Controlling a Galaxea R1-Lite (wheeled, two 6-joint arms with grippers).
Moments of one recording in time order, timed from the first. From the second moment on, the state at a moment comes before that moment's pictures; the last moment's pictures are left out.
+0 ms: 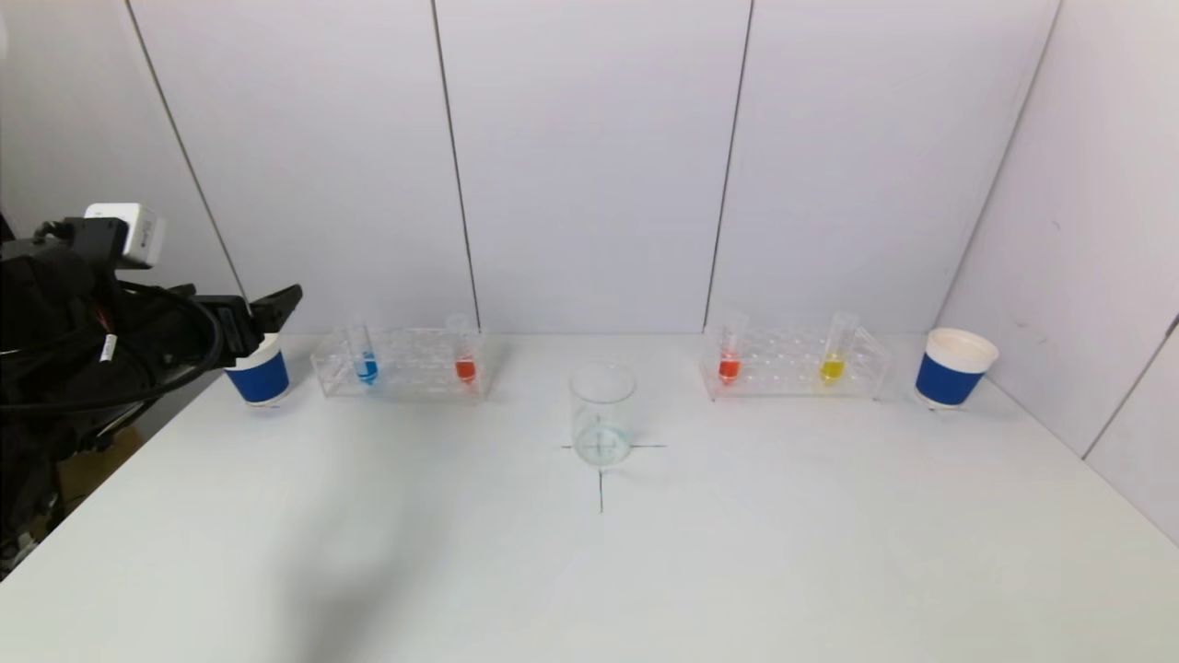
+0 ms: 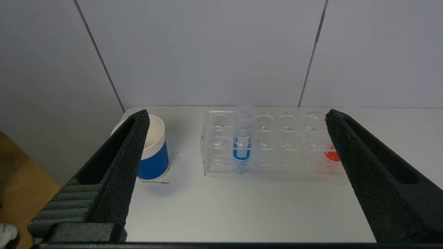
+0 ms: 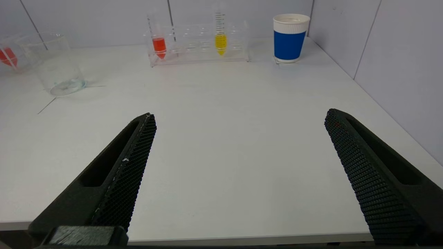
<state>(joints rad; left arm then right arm) 0.10 1.63 -0.65 -0.95 -0.07 0.02 0.00 0.00 0.00 -0.01 -0.03 0.06</state>
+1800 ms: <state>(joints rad) 0.13 2.29 -0.97 -1.30 -0.18 0.06 0.00 0.00 0.00 -0.01 -0.03 0.06</state>
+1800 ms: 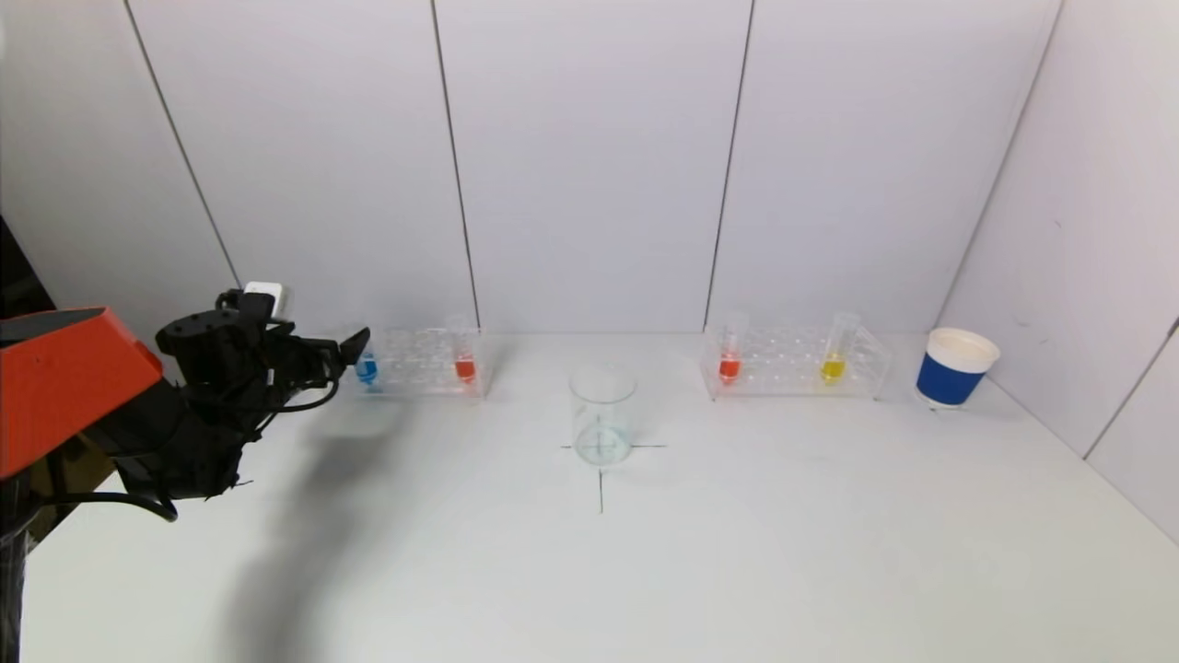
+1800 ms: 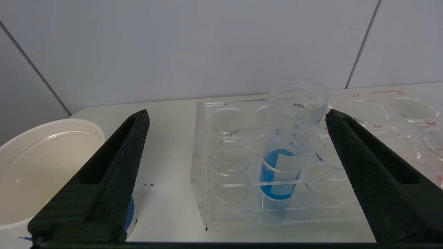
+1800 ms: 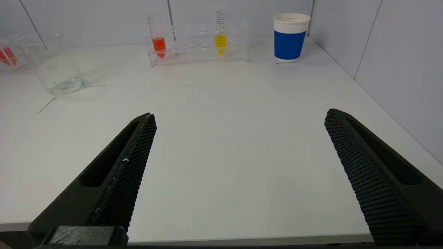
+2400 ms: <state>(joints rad) 0.13 2.35 -1.02 -1.31 -0.17 0.07 0.00 0.00 0.00 -0.01 -0.03 0.06</state>
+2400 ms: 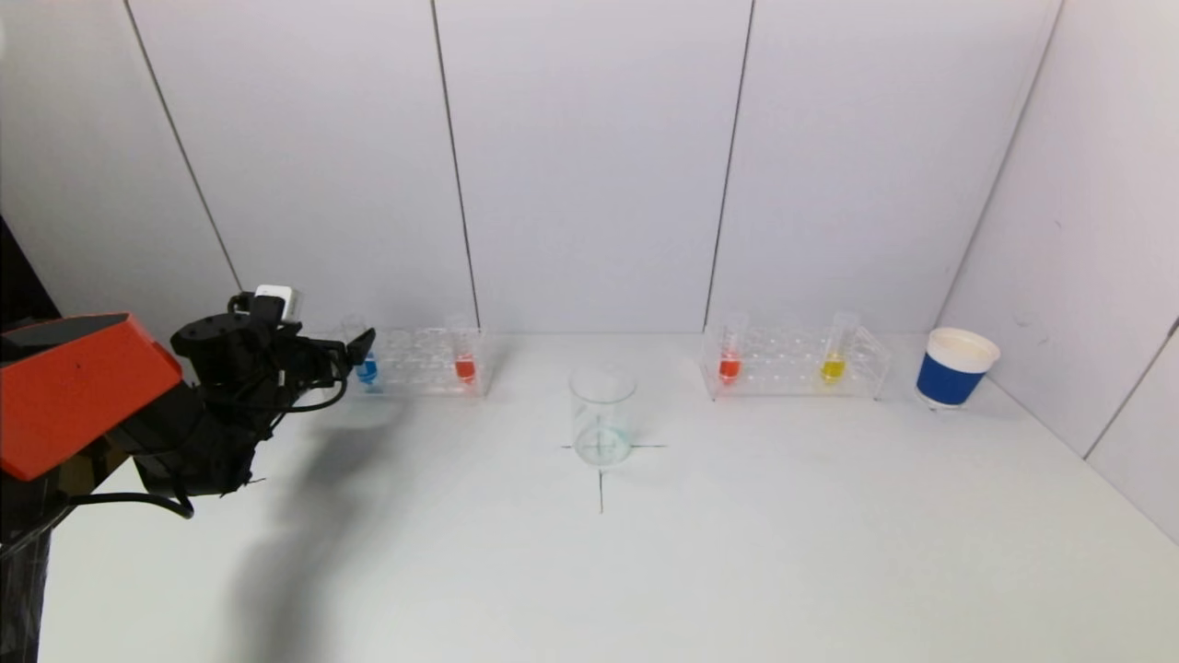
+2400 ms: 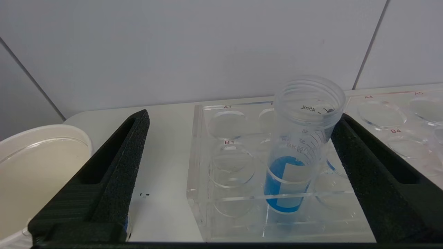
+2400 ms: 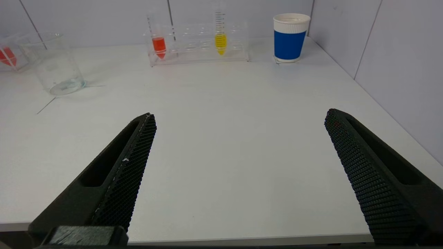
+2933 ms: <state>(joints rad) 0.13 2.37 -1.06 -1.31 -0.17 0.07 0.00 0.00 0.00 -0.01 -0.03 0.06</state>
